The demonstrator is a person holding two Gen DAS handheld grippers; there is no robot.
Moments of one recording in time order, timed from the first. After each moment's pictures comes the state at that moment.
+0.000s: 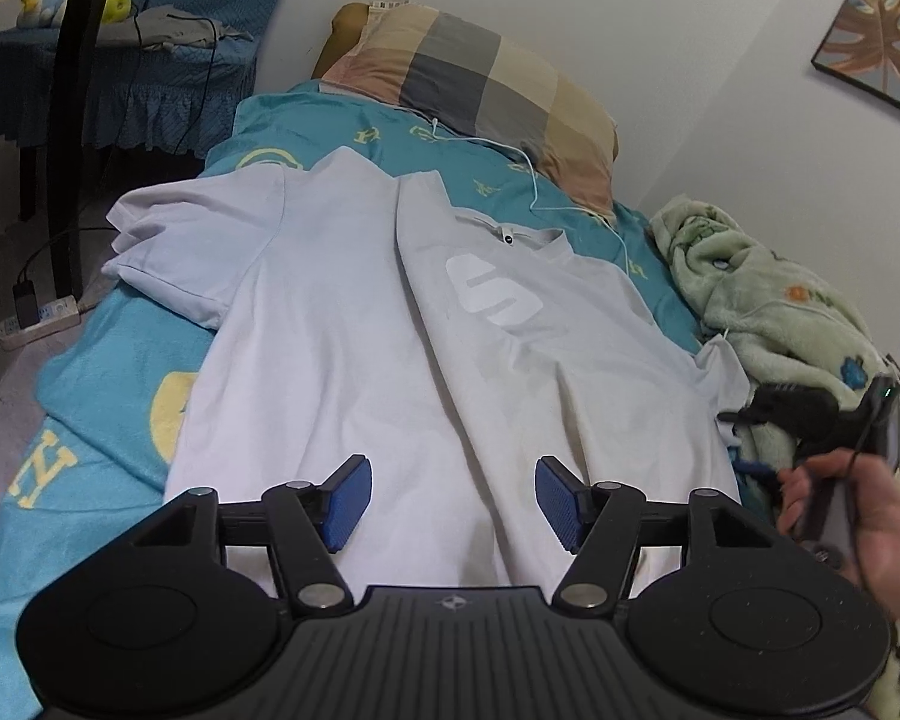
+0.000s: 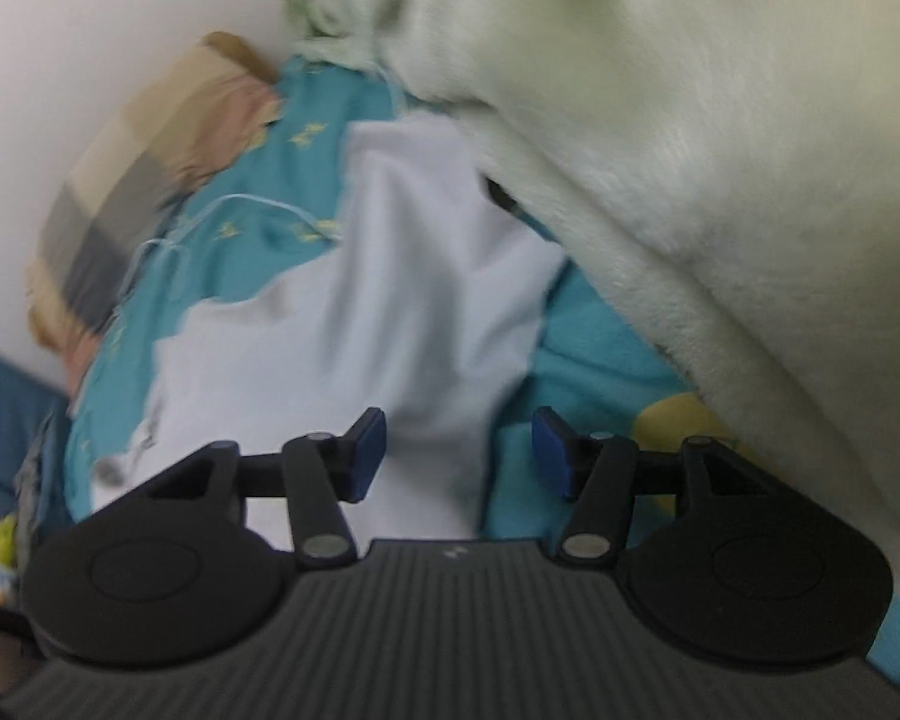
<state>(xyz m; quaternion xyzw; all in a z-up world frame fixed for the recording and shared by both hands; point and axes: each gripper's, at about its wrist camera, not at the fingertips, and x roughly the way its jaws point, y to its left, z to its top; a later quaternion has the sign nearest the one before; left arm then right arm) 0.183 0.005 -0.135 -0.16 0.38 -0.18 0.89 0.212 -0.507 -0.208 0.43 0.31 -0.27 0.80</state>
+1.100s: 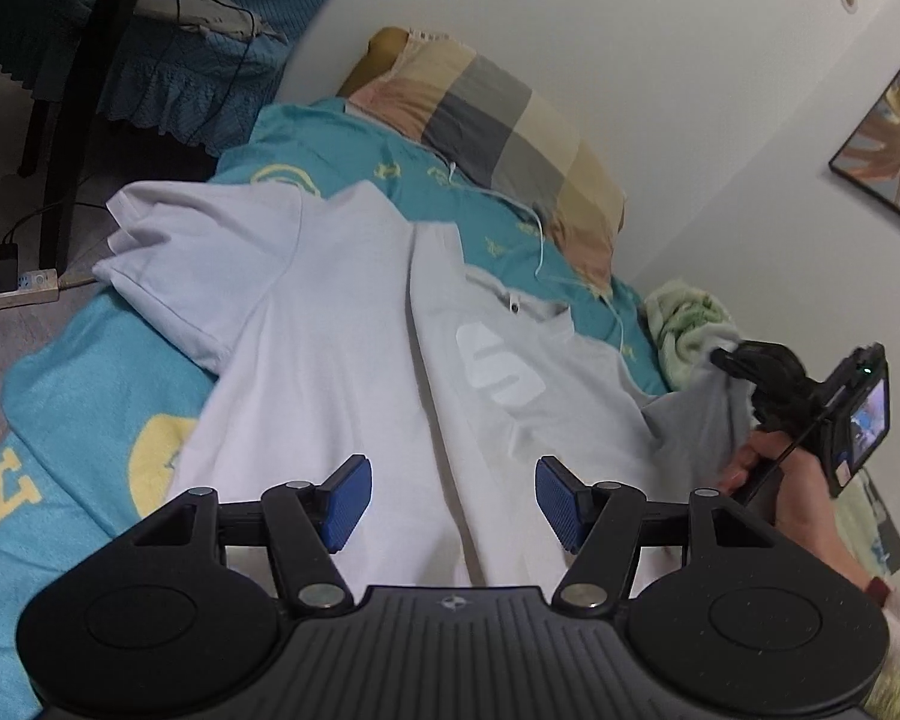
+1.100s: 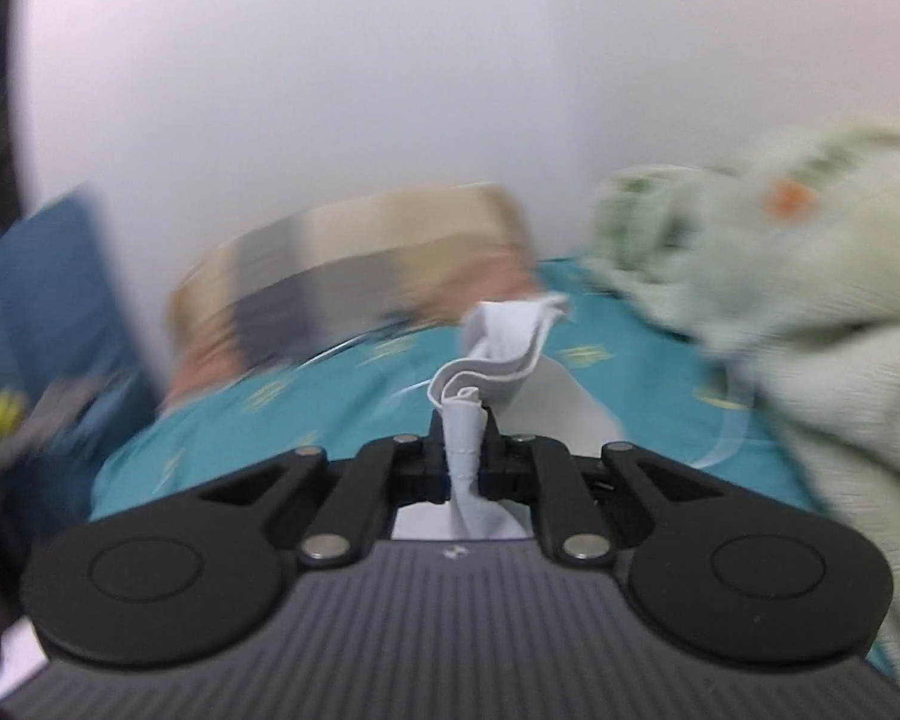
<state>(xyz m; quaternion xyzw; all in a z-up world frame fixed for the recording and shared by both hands) 0.213 0.038 -0.136 -0.26 0.34 -0.17 0.89 0.298 -0.356 -0.115 0.13 0.14 -0.14 0.97</state>
